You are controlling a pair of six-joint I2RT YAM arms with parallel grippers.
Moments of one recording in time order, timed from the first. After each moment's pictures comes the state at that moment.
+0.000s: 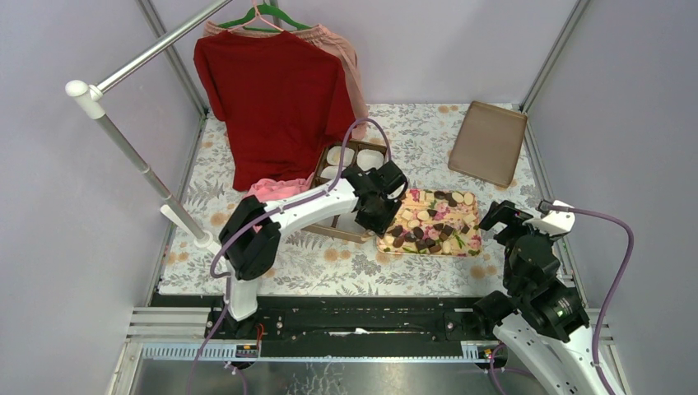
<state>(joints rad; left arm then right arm) -0.90 1.91 1.57 -0.86 0.06 -0.35 0.53 0.26 0.64 -0.58 0.83 0.34</state>
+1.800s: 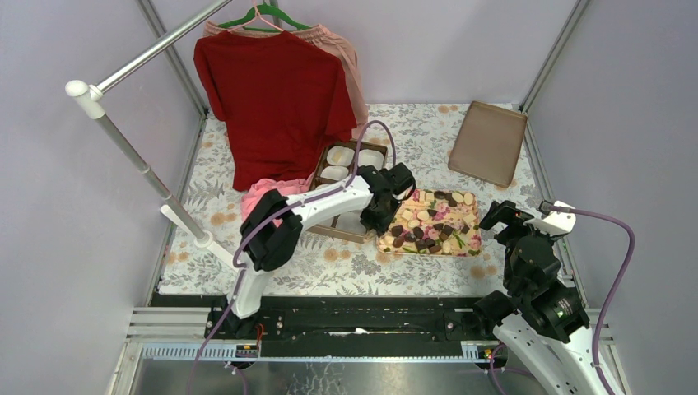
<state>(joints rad) -0.90 2.09 1.70 -0.94 -0.01 -0.37 0.53 0.25 0.64 -0.57 0.83 0.34</state>
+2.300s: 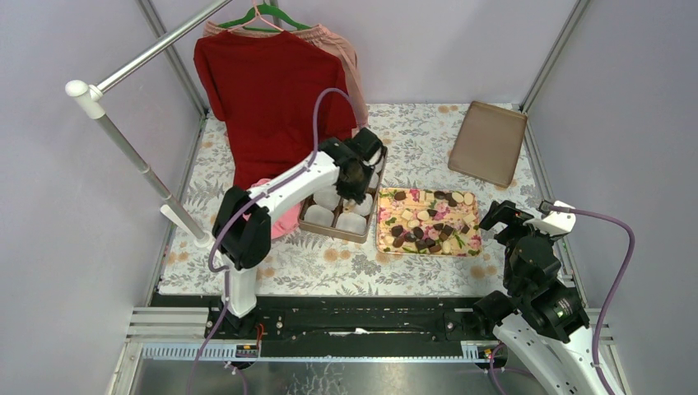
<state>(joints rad) -0.74 1.95 1.70 -0.95 -0.04 -0.34 0.53 0.25 0.64 -0.57 0.83 0.34</state>
